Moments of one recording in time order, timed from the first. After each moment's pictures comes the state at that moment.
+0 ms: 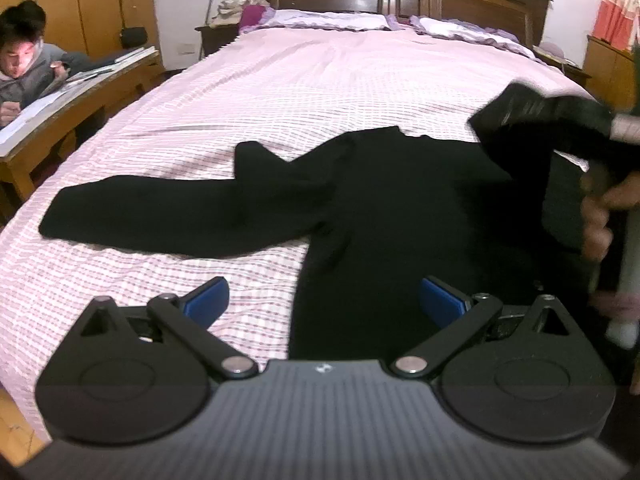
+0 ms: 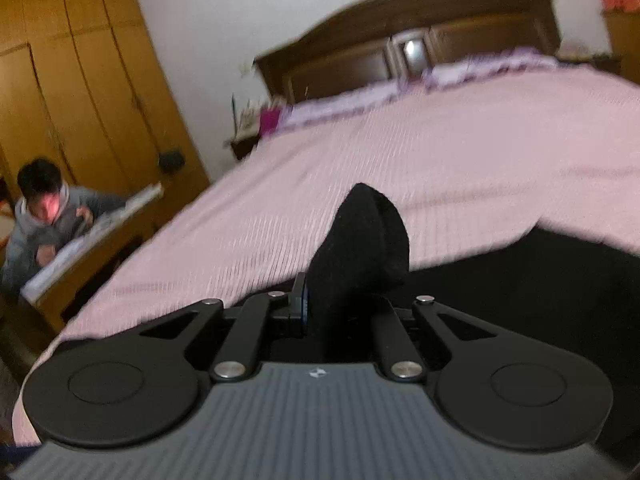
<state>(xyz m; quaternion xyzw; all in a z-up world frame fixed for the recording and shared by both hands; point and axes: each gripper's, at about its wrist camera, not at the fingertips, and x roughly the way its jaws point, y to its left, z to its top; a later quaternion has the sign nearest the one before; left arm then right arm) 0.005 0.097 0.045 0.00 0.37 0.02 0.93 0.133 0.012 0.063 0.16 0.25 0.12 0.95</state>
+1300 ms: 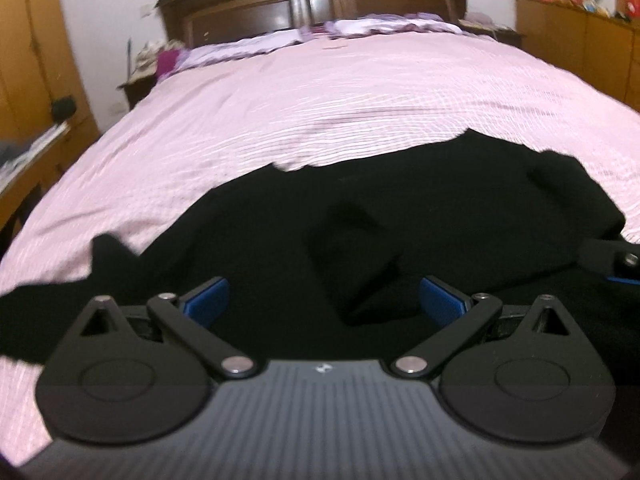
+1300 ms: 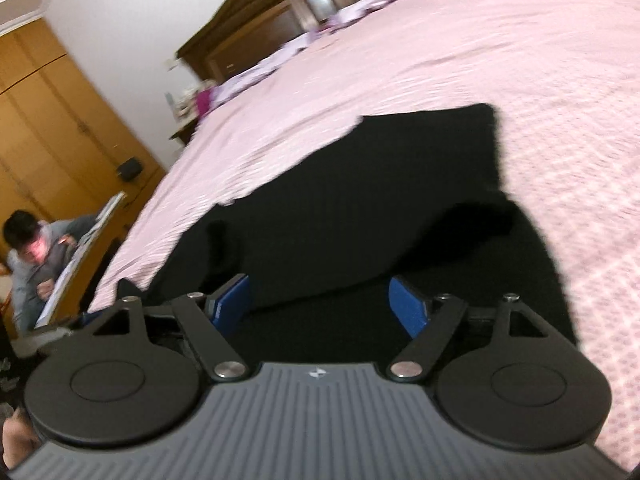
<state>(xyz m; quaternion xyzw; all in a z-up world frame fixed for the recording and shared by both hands) 0.080 -0.030 0.019 0.11 0.33 -0.07 0.93 0.019 -0.190 0.028 0.28 0.33 0.05 0.90</state>
